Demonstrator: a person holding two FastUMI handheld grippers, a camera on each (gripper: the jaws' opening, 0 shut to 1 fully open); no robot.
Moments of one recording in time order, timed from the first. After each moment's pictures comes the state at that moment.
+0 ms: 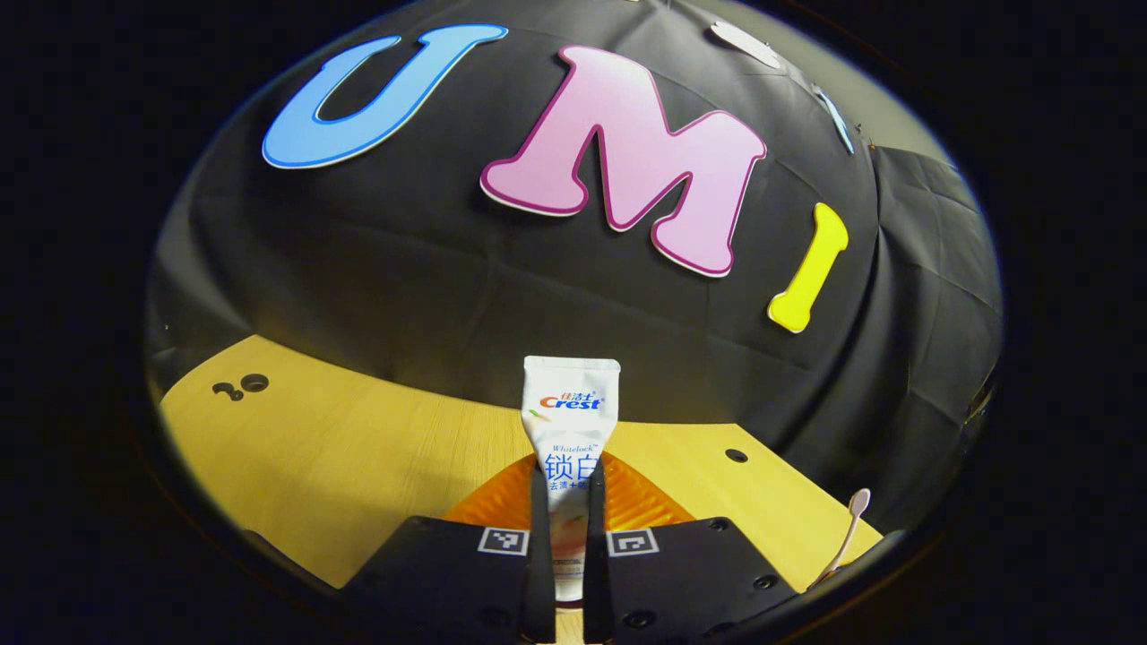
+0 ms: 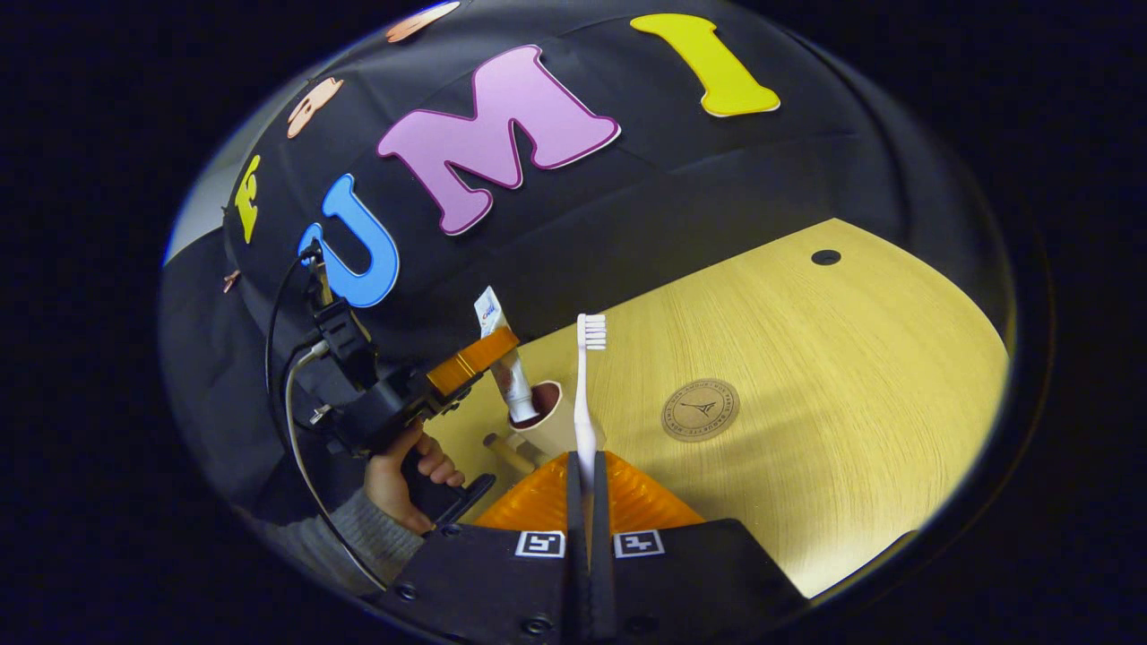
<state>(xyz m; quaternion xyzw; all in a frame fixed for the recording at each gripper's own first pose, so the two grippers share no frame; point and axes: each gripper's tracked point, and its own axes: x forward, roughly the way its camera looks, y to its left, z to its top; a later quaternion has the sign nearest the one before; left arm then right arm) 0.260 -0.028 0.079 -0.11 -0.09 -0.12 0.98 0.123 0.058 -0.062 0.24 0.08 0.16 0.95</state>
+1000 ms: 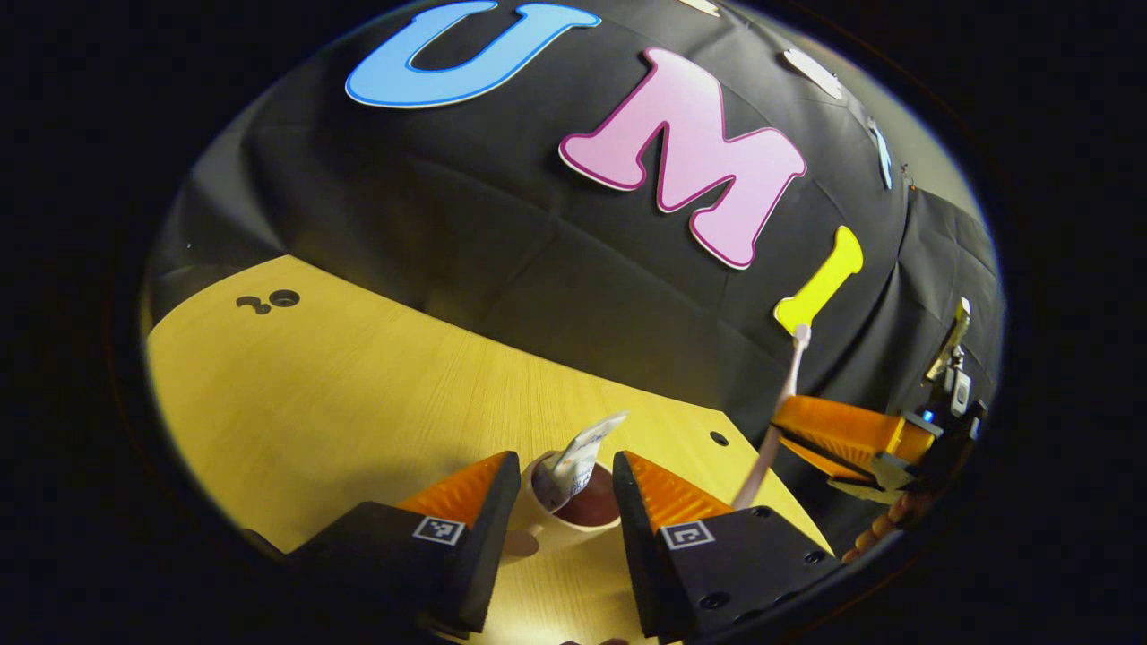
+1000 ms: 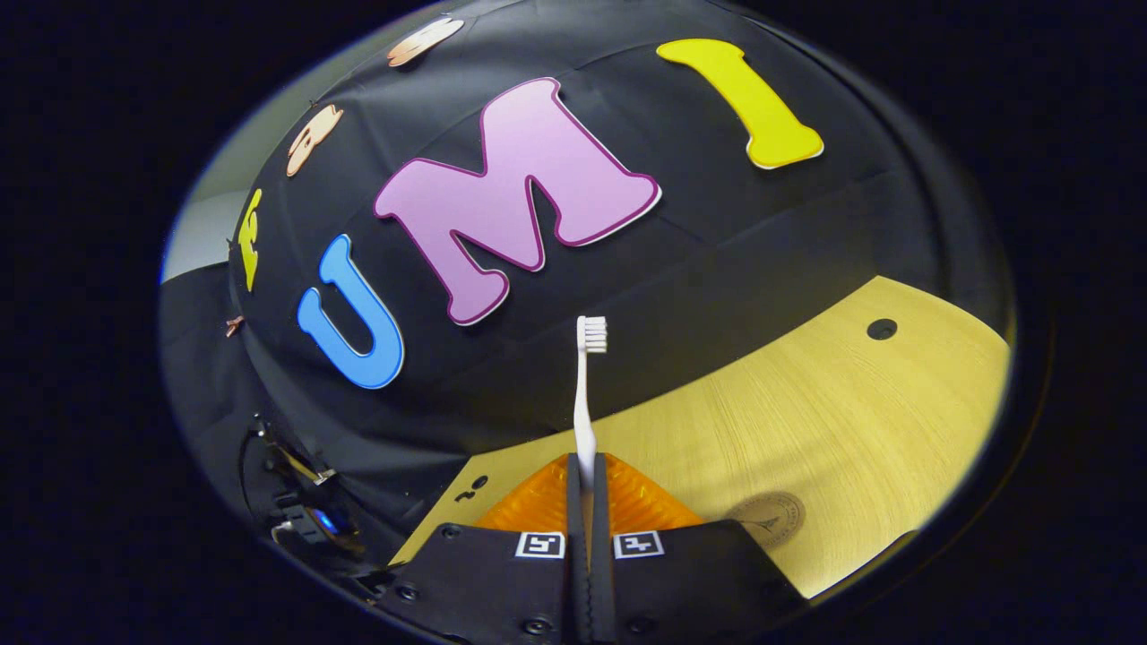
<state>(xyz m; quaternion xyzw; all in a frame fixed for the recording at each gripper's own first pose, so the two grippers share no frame) 0.202 0.001 0.030 -0.19 -0.03 -0.13 0.97 0.222 0.084 0.045 0.27 -0.05 0.16 0.95</state>
